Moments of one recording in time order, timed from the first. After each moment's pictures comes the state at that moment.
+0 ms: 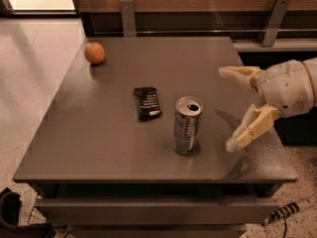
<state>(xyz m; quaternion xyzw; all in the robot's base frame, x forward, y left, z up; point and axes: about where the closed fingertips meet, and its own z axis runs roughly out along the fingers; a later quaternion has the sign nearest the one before) 0.448 -0.137 0.912 -0.59 0.63 0.29 0.41</state>
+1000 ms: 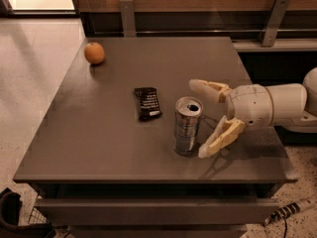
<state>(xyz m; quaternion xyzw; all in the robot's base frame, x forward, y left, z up) 0.448 -0.077 0.892 -0.54 0.54 0.44 0.47</state>
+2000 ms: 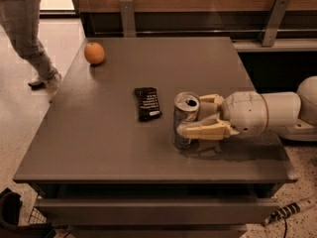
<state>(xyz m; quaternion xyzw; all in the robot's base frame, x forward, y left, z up) 0.445 -0.069 0.882 -0.53 0.53 0.44 0.49</state>
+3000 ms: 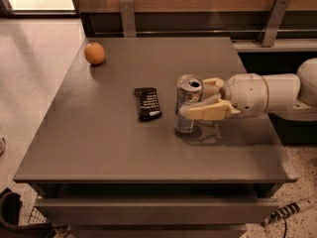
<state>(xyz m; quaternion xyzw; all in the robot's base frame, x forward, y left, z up) 0.480 -0.075 0.900 -0.52 0.53 0.46 0.49</state>
